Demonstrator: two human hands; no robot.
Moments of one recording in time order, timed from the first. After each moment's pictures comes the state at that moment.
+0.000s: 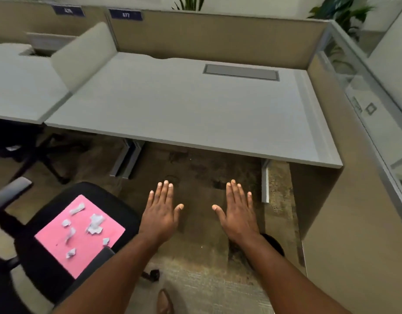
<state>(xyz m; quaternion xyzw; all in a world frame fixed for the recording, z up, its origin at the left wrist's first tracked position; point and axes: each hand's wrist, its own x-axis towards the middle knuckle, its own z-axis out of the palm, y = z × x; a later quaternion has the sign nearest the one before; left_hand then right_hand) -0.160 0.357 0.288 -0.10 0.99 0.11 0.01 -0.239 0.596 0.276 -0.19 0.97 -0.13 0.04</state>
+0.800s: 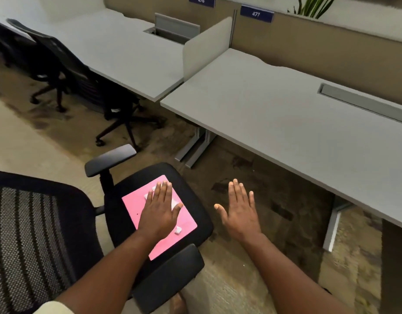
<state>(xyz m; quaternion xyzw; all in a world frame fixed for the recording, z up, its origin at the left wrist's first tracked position) -0.035 0.069 0.270 -0.30 0.95 0.11 0.03 -0.203 0.272 0.275 -0.36 0.92 -0.09 0.09</state>
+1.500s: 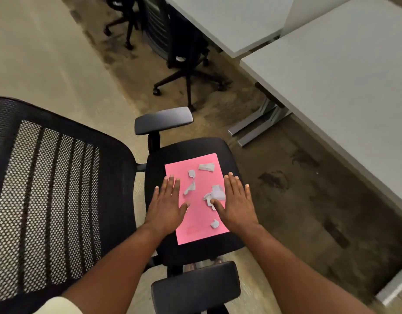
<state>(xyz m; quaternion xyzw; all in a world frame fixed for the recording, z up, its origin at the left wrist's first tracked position) 0.020 -0.016 0.160 -0.46 0.86 0.16 0.11 -0.188 0.092 0.137 -0.53 0.82 -0.04 0.20</state>
